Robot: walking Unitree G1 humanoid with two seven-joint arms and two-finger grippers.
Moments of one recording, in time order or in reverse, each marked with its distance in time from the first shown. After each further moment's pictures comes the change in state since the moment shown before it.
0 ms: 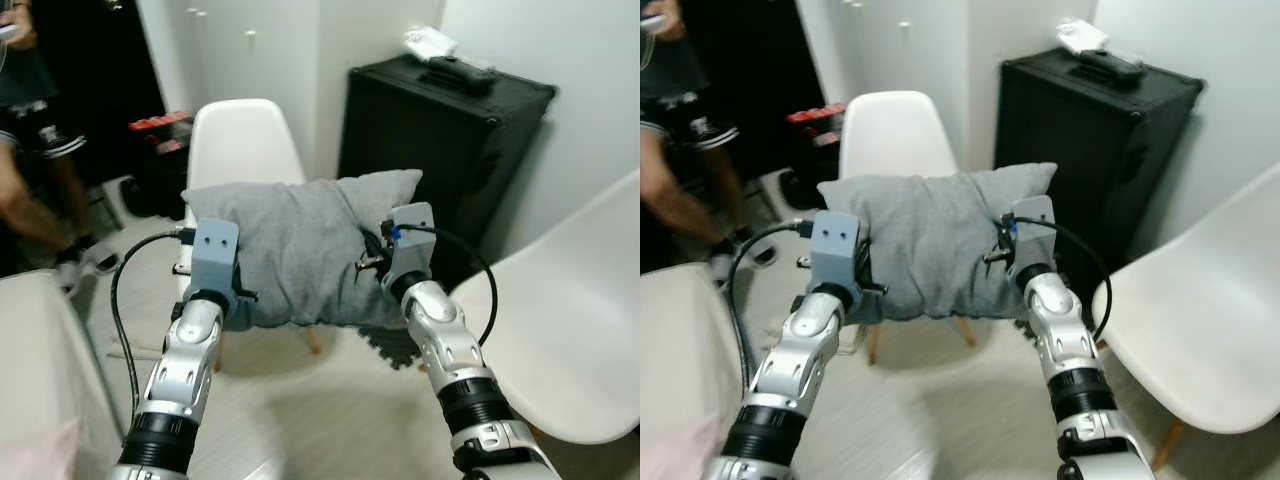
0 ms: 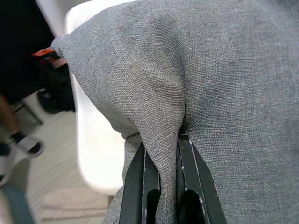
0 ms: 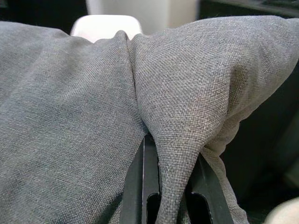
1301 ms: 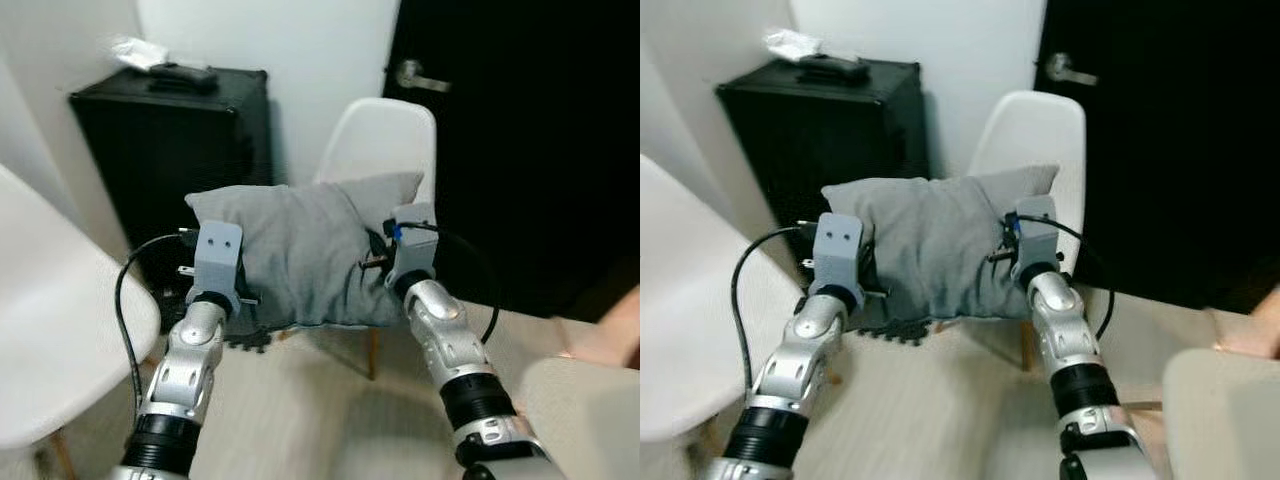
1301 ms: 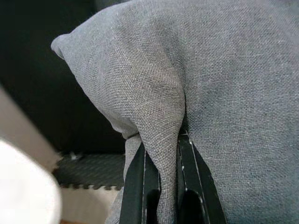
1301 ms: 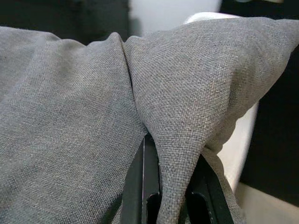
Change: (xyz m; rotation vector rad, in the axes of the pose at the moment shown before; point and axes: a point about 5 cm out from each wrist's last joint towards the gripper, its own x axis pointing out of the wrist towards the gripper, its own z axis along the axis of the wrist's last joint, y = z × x) left arm -0.002 0.000 -0.005 -0.012 0.040 -0.003; right arm 0.002 0.000 -0.005 0.005 0.022 -0.022
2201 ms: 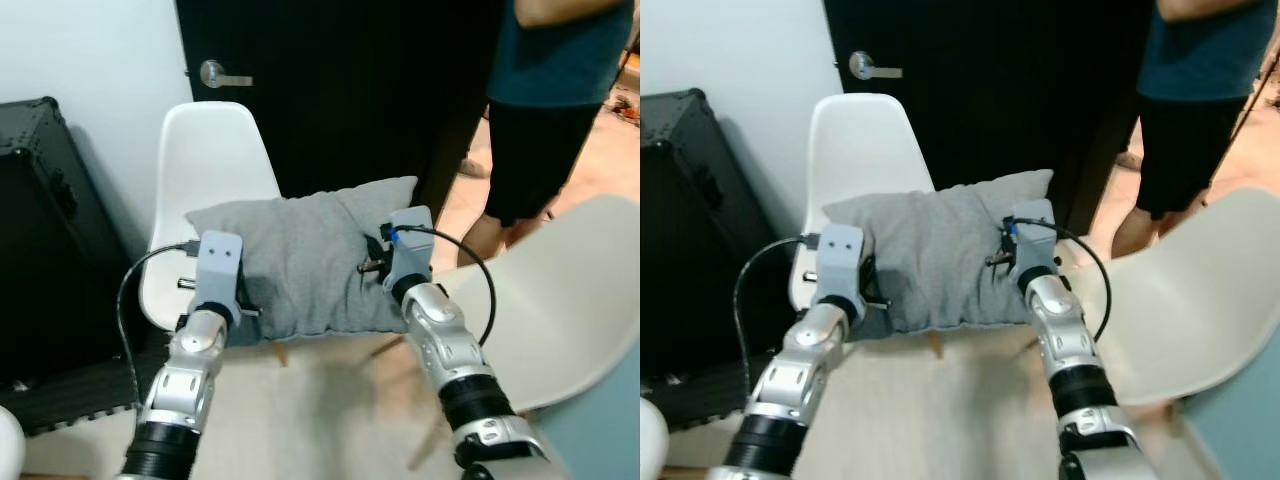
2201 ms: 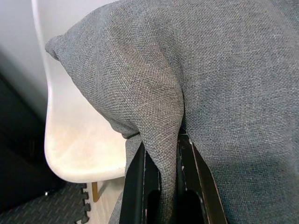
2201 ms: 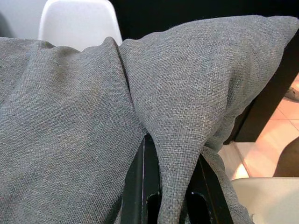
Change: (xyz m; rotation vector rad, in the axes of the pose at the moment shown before) left arm -0.002 -0.006 -0.006 -0.018 0.040 -0.022; right arm 0.001 -0.005 -0.001 0.006 0.018 -0.012
